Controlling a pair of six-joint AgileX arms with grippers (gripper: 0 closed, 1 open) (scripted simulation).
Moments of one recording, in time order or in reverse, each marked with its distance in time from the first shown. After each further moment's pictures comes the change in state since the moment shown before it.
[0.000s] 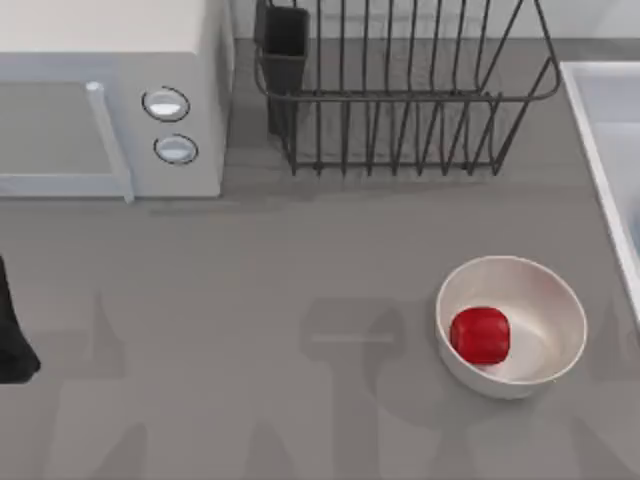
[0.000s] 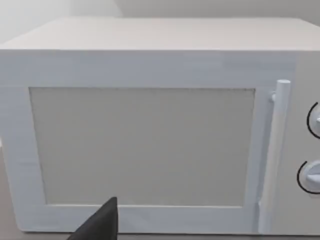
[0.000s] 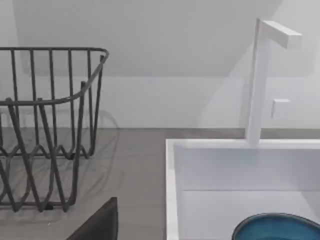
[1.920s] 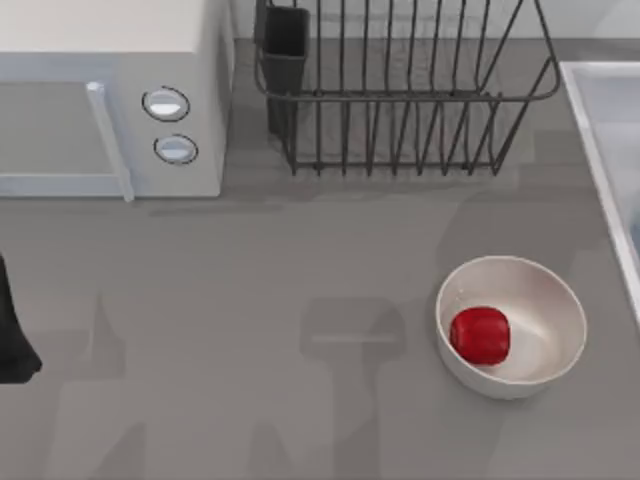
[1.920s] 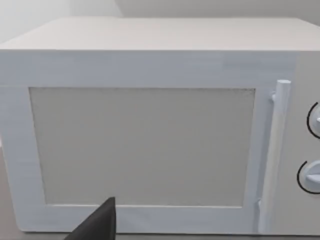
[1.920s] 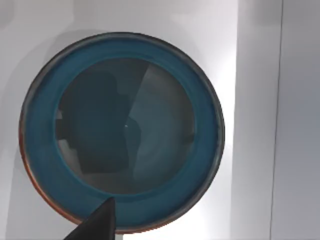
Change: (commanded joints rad) left arm 0.000 0.000 0.000 0.000 0.000 0.000; right arm -0.350 2.332 2.150 -1.124 -0.024 -0.334
